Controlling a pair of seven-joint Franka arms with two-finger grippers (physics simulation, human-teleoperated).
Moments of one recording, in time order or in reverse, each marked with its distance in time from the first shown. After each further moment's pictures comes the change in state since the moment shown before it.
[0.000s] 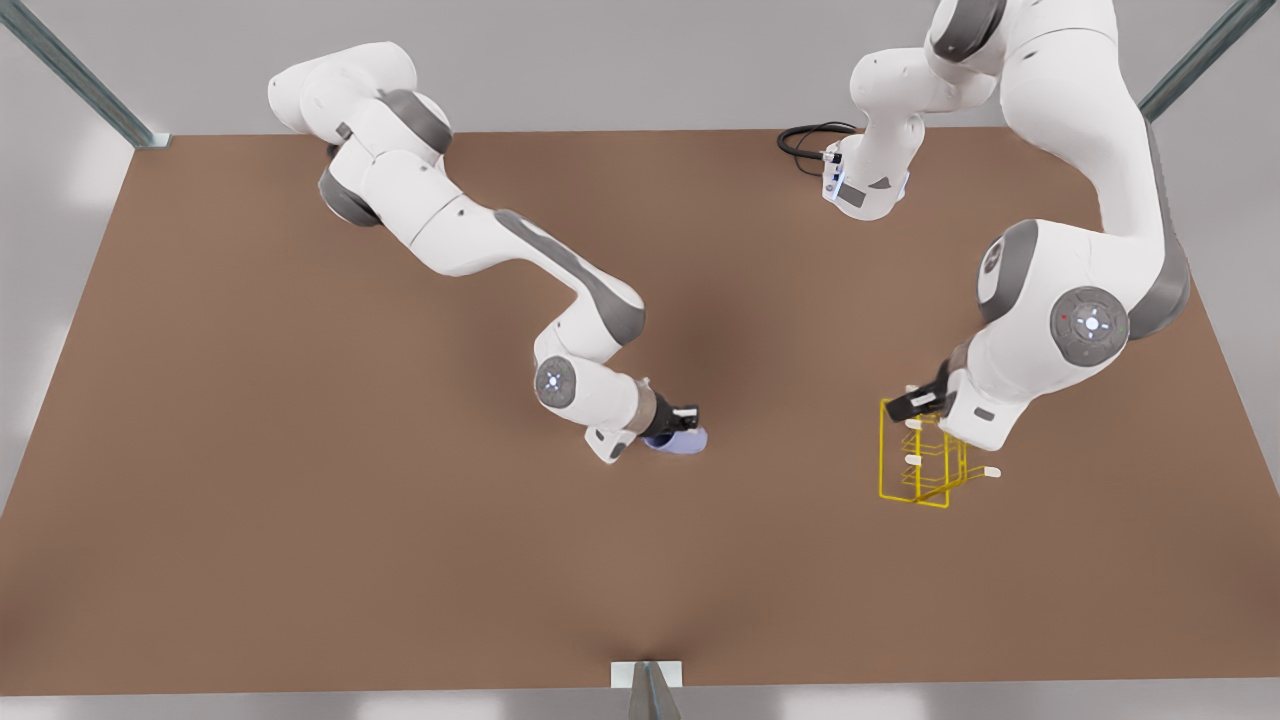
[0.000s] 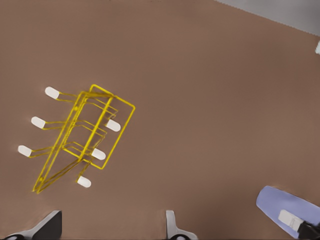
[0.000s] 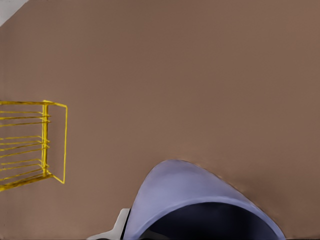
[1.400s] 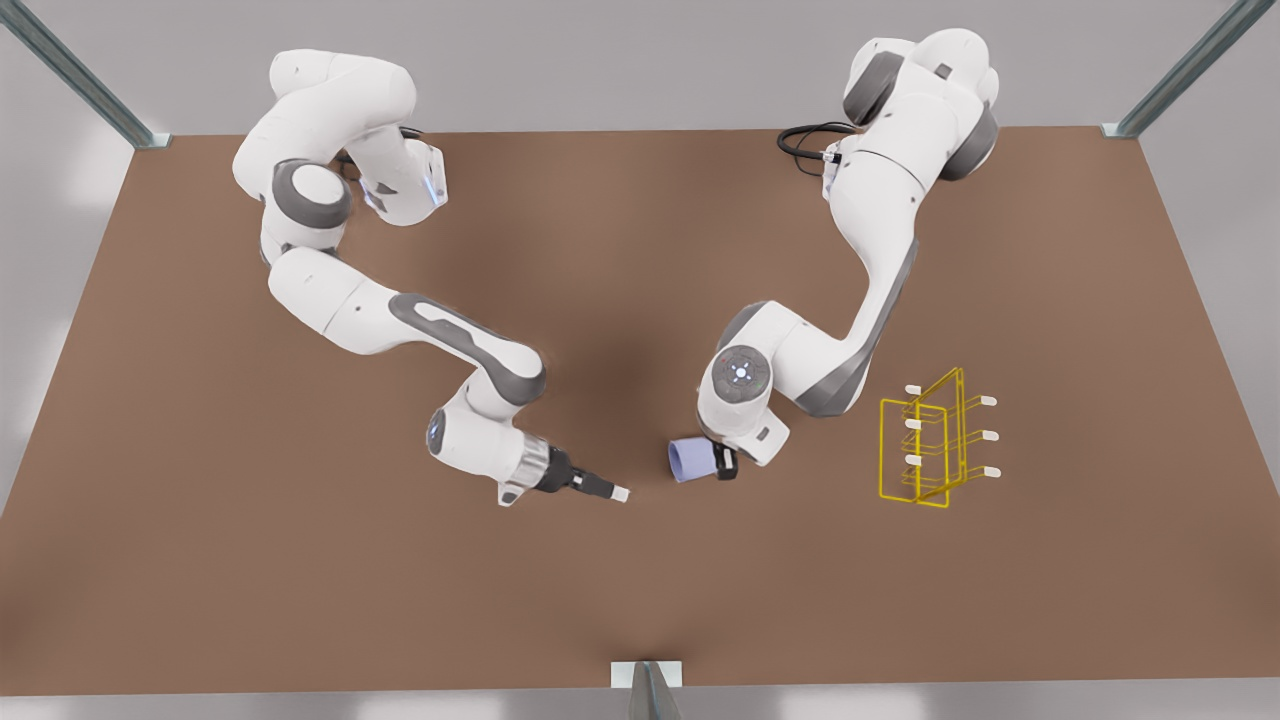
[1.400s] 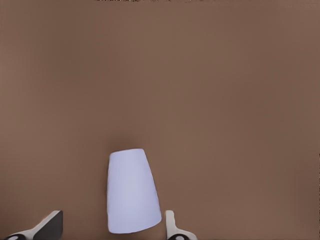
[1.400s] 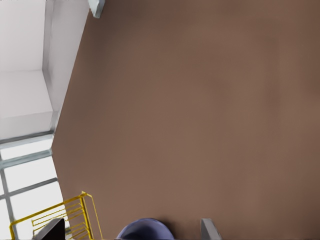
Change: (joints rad) left arm -0.407 0.380 0.018 0.074 0.195 0.330 -1.681; right arm -0.723 0.284 0.538 -0.362 -0.467 0.383 0.113
